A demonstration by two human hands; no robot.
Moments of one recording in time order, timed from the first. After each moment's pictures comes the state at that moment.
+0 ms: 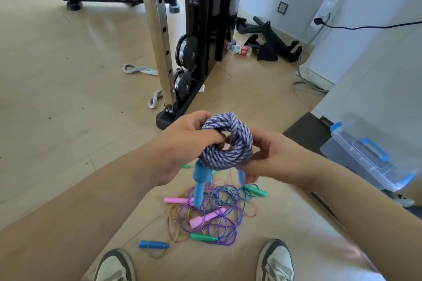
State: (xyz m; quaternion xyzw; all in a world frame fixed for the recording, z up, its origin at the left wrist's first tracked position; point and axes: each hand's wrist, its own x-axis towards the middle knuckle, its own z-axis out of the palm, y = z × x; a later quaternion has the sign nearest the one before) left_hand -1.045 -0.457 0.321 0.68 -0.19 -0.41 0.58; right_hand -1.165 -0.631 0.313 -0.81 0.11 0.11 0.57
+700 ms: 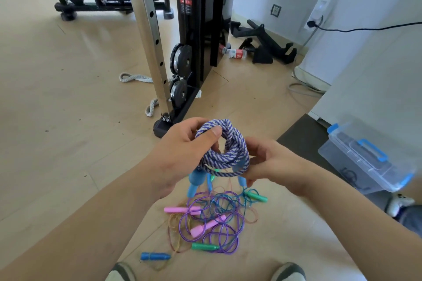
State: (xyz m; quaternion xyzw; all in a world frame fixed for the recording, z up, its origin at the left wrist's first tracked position) left_hand -1.038 -0.468 0.319 0.70 -0.20 -0.33 0.60; right_hand -1.154 -0.648 0.298 -0.76 0.15 0.11 0.62
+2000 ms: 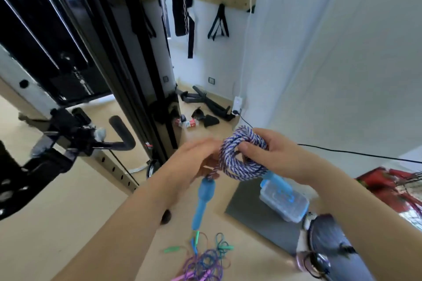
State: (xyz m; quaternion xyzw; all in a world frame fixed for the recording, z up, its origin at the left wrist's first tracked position) left_hand -0.960 -0.664 0.907 0.63 -0.27 -0.51 0.52; right_hand -1.116 -0.814 0.911 -0.79 0.25 -0.08 0.56
